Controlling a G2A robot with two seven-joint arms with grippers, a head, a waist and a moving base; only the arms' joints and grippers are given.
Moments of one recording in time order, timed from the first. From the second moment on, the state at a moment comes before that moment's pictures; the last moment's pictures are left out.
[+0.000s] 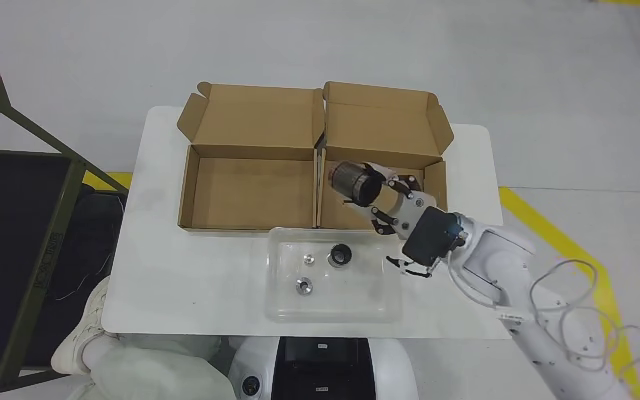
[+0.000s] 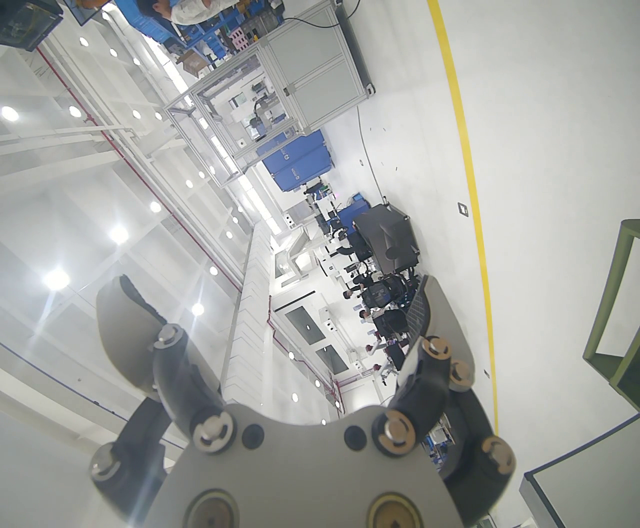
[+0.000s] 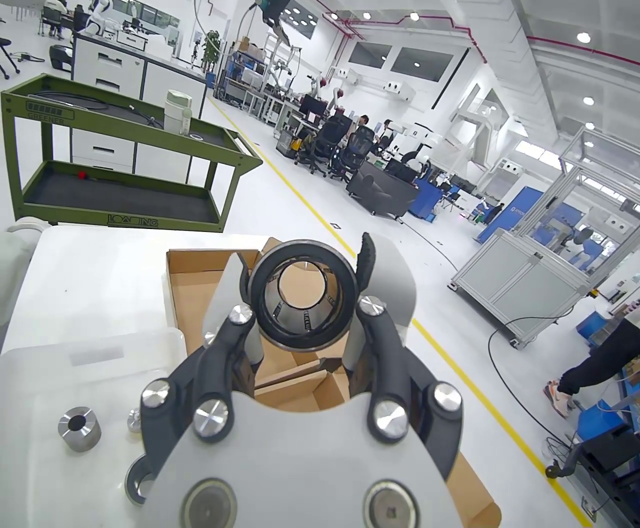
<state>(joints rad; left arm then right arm) 0.15 -0.27 -1.06 -1.30 2.57 -0.51 0.65 -1.25 -1.00 1.09 -1.93 -1.43 -0.47 -0.32</state>
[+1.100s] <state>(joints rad) 0.15 -0.27 -1.06 -1.30 2.57 -0.51 0.65 -1.03 -1.09 0.89 -1.41 -1.26 -0.59 -0.09</state>
